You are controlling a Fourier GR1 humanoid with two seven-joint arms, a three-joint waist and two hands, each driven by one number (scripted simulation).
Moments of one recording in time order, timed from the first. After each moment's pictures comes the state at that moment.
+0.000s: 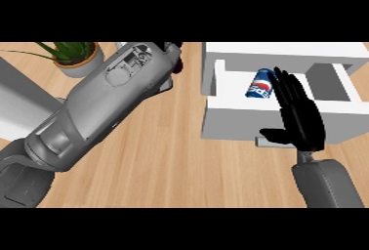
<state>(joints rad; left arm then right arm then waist) -1.34 0.21 -0.62 -0.73 0.59 0.82 0.11 -0.27 -0.19 0.06 -1.42 1.08 -0.26 -0.06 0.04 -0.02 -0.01</state>
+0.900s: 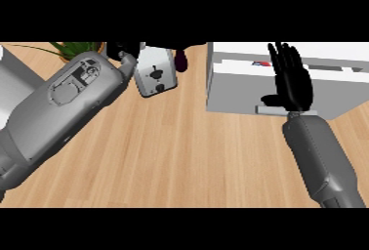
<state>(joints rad) -1.15 0.41 -0.63 -1.03 0.55 0.77 0.24 -0.65 -0.19 -0.09 -0.85 1.20 -0.55 -0.10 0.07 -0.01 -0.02</state>
